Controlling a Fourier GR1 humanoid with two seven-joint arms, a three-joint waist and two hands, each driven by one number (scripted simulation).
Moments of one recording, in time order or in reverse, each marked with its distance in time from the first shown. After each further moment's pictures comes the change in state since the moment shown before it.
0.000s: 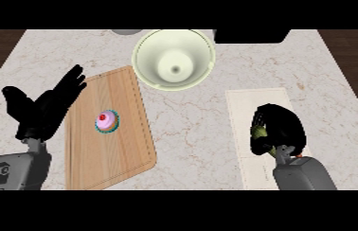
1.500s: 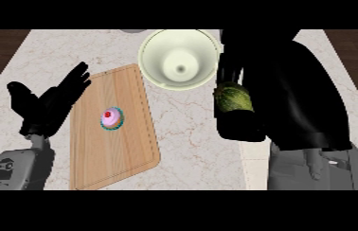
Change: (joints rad) left arm -0.028 -0.017 -0.001 0.002 -0.007 -0.024 0.019; right arm -0.627 0.164 0.002 -0.389 -0.152 0.378 0.387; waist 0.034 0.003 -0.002
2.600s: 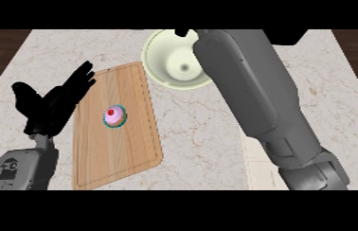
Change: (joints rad) left arm -0.005 -0.018 -0.015 -0.021 -0.013 -0.007 0.005; right arm -0.464 0.008 -0.195 1.016 0.151 -0.547 -0.233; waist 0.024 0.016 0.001
